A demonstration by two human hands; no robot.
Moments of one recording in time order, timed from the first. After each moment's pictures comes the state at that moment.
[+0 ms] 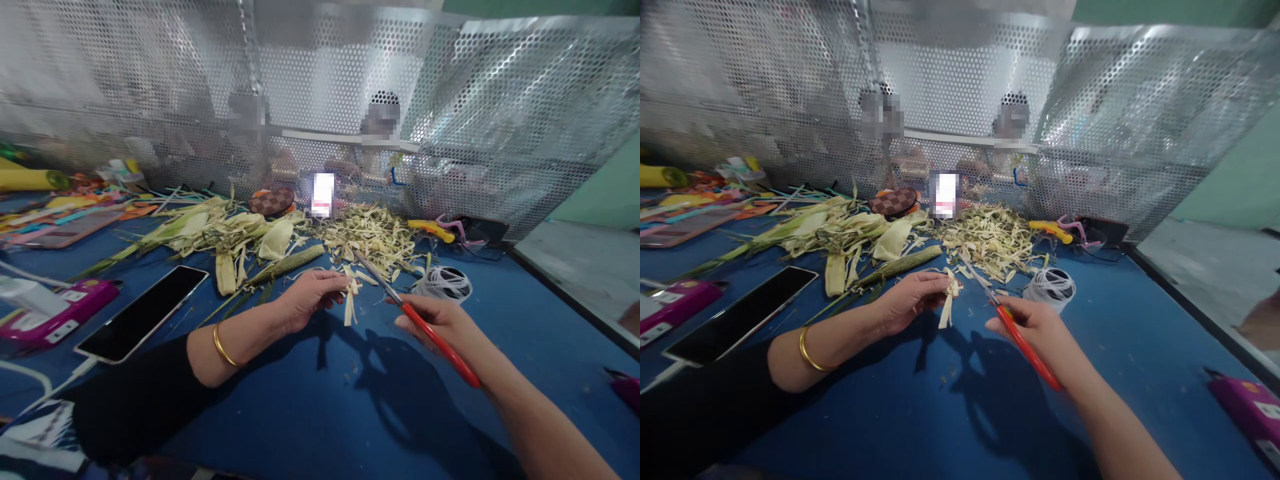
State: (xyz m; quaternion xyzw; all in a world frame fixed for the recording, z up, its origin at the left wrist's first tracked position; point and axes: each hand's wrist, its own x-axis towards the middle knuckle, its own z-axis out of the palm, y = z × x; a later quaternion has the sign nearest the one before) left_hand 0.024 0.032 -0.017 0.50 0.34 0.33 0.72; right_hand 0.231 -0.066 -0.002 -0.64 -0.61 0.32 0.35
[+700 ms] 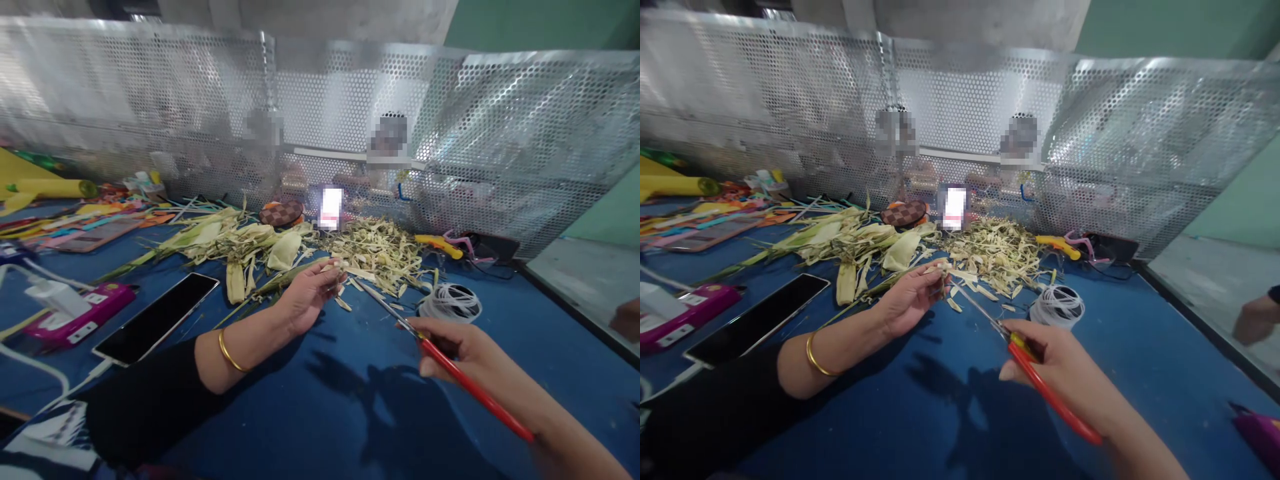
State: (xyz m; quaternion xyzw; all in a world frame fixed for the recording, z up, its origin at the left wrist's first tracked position) left_hand 0.021 0.038 -0.003 0.31 0.28 0.49 0.77; right_hand 0.236 -0.080 0.018 -0.61 -0.66 0.35 0.27
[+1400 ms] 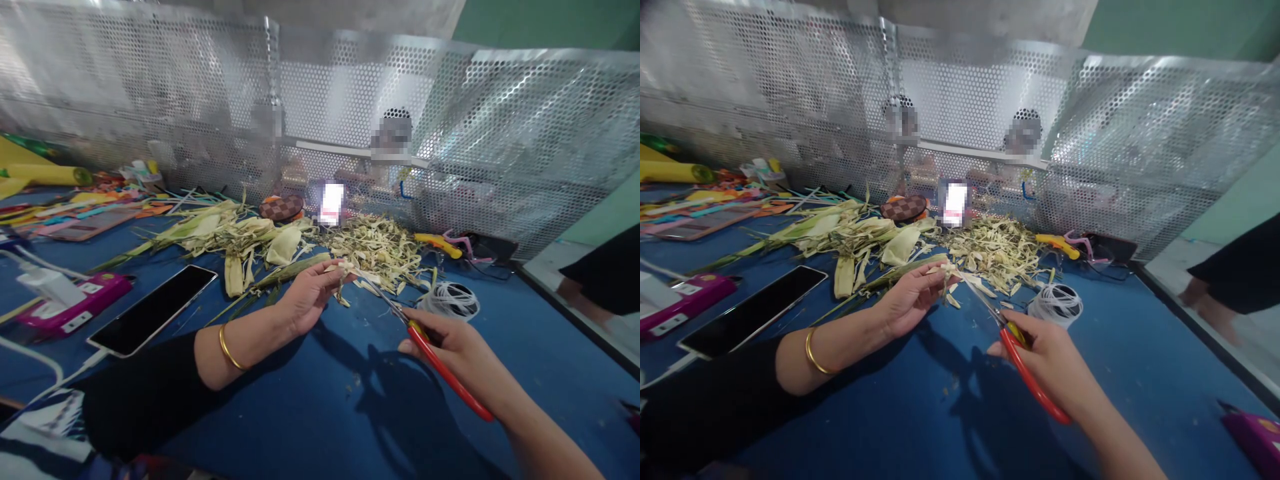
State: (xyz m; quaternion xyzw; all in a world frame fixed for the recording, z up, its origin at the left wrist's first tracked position) left_hand 0.026 0.032 -0.004 0.31 0.27 0.48 0.78; right_hand 0.234 -0.071 0.008 -0.64 -0.67 0.27 0.26
